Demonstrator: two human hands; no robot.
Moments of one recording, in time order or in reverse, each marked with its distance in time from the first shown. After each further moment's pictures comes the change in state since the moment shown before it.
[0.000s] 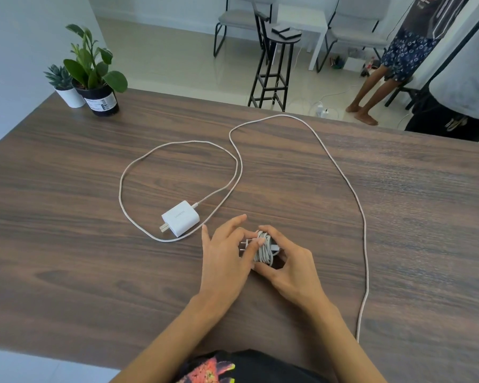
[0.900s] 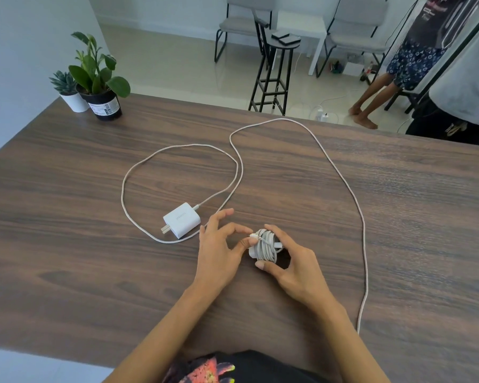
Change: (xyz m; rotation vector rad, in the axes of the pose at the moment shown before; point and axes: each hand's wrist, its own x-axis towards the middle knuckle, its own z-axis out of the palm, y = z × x) left_hand 0.016 -0.014 -0.005 -0.131 -0.035 -0.101; right_hand 0.001 0.004 -0.011 -0.059 -0.031 0.020
